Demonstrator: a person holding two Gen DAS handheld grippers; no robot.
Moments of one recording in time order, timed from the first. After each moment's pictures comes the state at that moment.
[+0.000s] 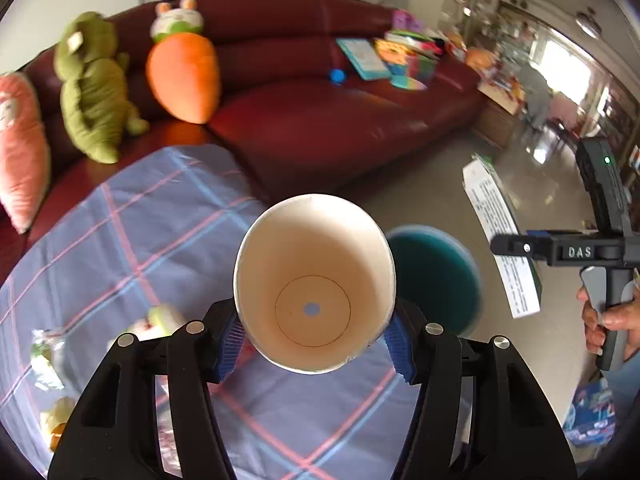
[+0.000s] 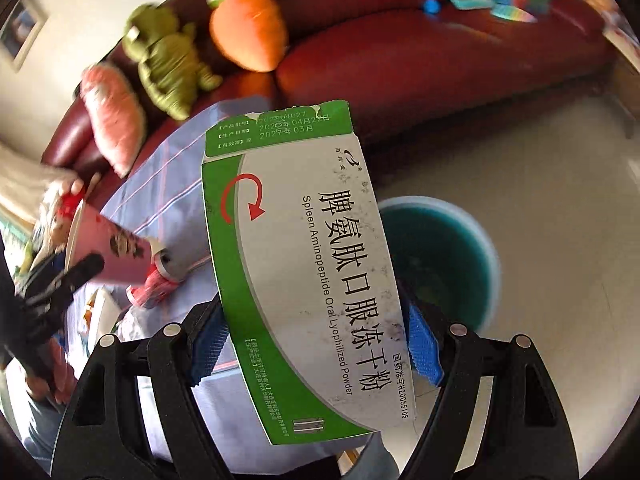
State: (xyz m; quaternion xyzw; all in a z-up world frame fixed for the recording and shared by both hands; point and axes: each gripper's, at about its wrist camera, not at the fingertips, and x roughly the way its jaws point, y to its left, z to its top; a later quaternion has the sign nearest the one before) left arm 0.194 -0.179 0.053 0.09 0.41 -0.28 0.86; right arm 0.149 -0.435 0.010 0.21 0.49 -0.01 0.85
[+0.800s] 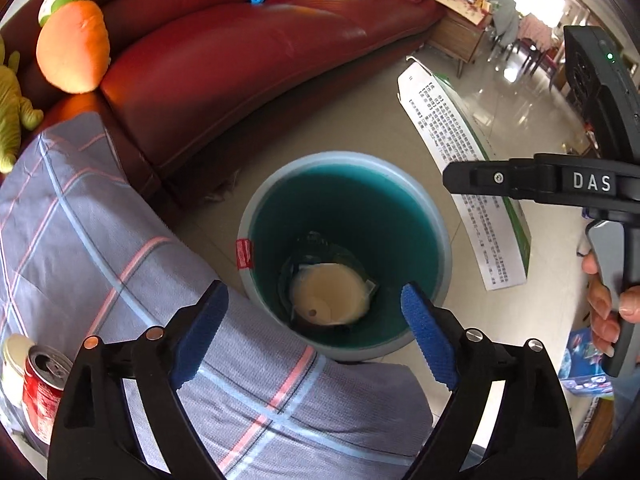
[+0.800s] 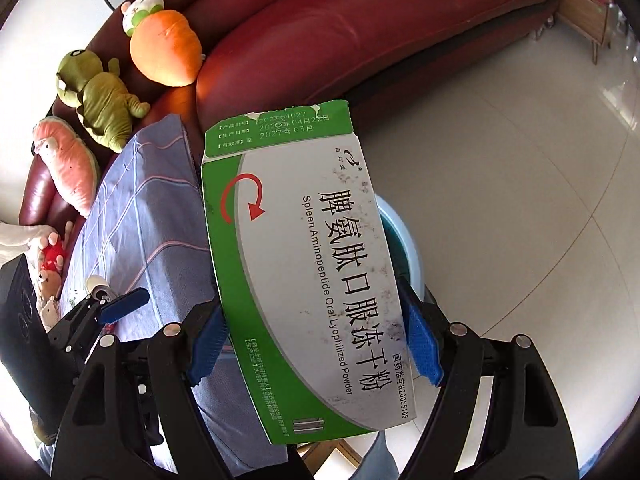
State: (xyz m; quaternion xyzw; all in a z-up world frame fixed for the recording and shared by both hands) left arm 0.187 -0.345 -0.053 0.16 0.51 -0.33 0.78; right arm 0.158 -0.516 -0.061 0.27 0.51 -0.05 0.81
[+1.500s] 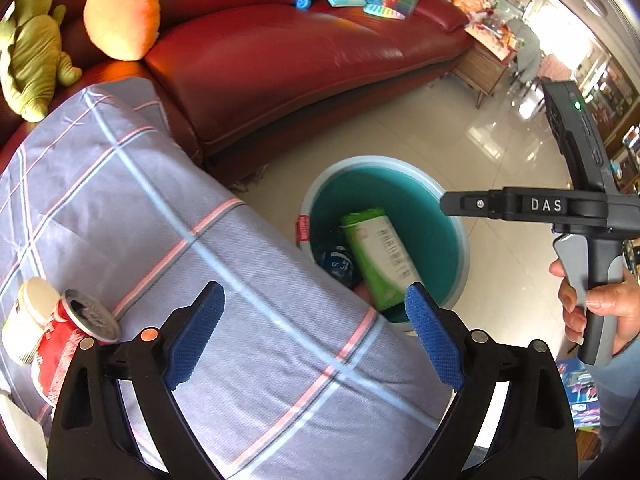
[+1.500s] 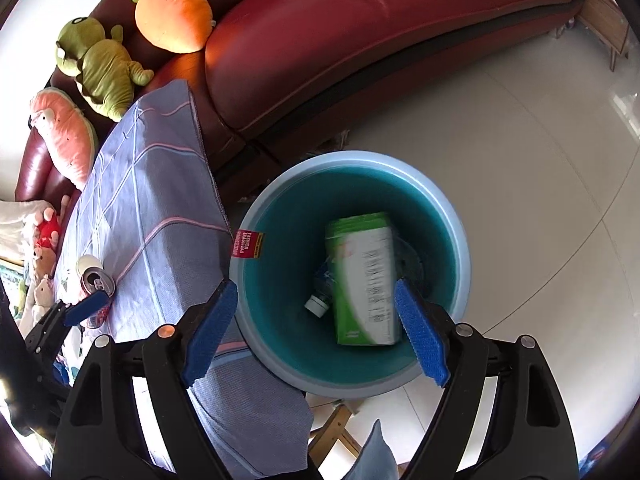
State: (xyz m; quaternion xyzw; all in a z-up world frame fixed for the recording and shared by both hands) left arm 0.200 -0.263 -0.033 0.10 0.51 -0.30 0.80; right arm 0.182 -0.478 -0.075 0.25 0.55 -0.03 0.80
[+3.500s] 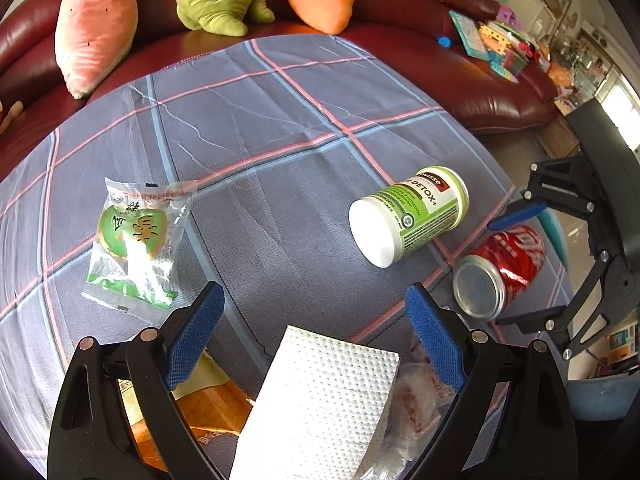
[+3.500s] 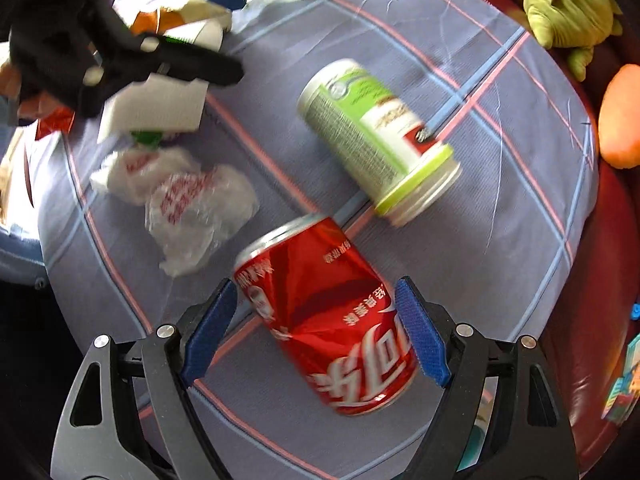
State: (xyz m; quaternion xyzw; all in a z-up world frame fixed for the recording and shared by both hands) left arm 0.242 0.073 -0.043 0.02 0.52 -0.17 0.84; right arm 0.252 -0.064 -0.073 -0.34 0.57 0.36 0.65
